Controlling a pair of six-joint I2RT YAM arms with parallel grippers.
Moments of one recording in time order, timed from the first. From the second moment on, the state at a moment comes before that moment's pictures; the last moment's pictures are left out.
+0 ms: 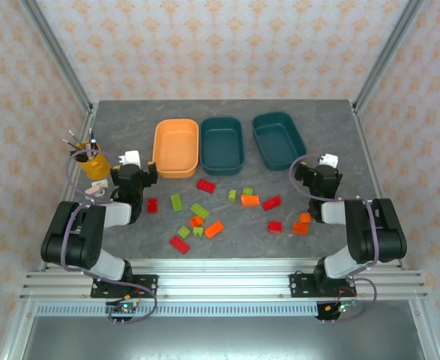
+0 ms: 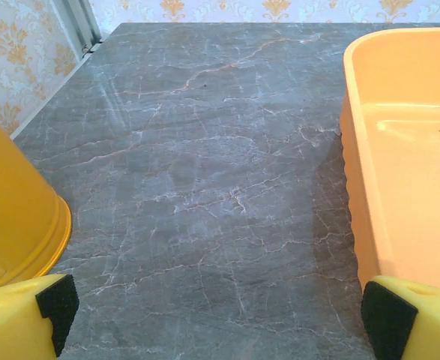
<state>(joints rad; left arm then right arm) -0.05 1.50 0.42 0.65 -0.34 -0.07 0.03 1.52 0.41 0.66 0.24 0.18</state>
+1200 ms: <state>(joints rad) -0.38 1.08 0.61 0.16 -0.55 -0.09 0.09 1.12 0.70 0.17 0.37 0.26</state>
